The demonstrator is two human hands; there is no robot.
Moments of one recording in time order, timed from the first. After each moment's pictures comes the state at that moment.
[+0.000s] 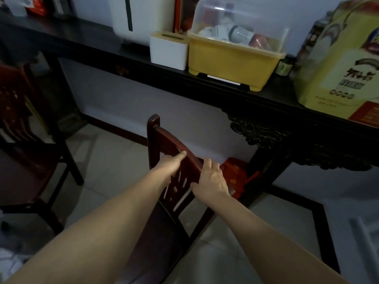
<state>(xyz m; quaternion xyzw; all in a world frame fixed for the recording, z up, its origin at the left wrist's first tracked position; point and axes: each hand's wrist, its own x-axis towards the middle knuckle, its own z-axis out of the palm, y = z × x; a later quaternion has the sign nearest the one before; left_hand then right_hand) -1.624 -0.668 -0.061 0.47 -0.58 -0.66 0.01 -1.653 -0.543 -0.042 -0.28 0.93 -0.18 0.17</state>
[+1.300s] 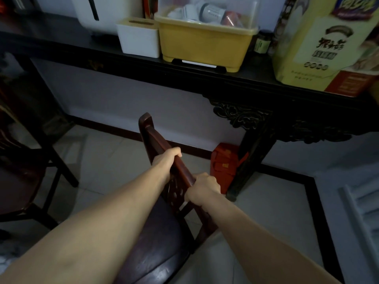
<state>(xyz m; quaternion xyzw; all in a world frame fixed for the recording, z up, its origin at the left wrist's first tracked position) -1.650 -0.627 -0.074 0.53 -0.49 -0.69 0.02 -1.656 -0.500 -0.064 -0.14 0.91 -0.23 0.32</state>
